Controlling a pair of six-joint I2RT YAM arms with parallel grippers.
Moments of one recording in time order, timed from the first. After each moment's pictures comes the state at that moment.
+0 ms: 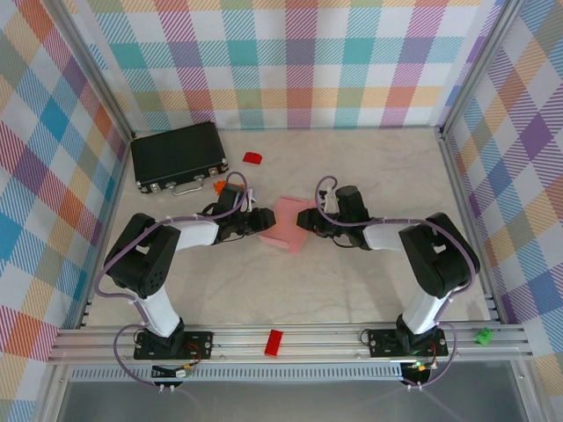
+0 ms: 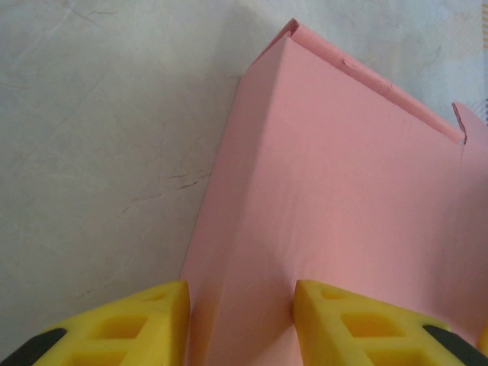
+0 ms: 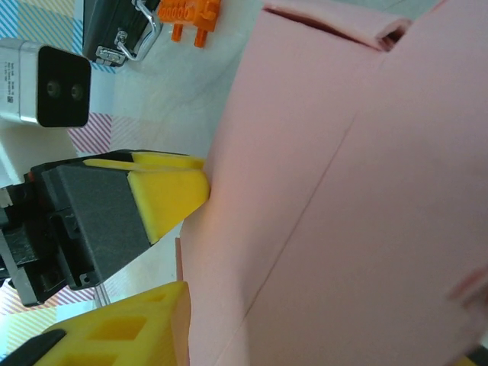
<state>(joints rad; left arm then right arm) -0.45 1.75 0.83 0.15 0.41 -0.70 0.49 1.70 0.75 0.33 -0.62 0.79</state>
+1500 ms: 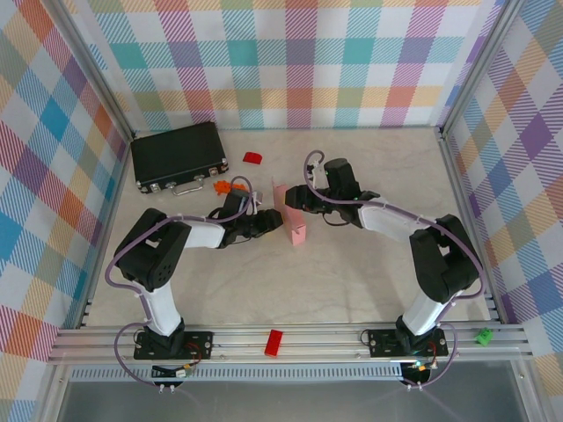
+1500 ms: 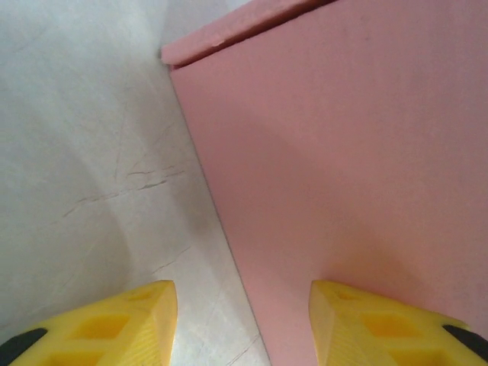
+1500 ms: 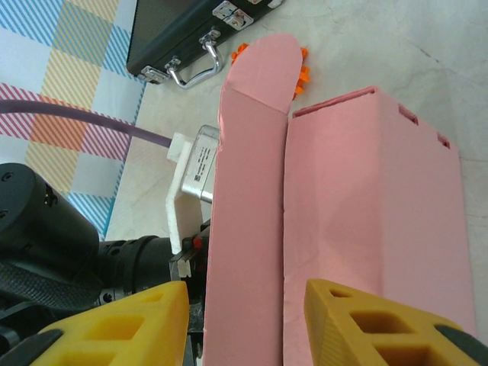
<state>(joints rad) -0.48 1.81 0.81 0.28 0.41 -0.82 0.52 1.68 1.06 0.01 -0.55 0.64</state>
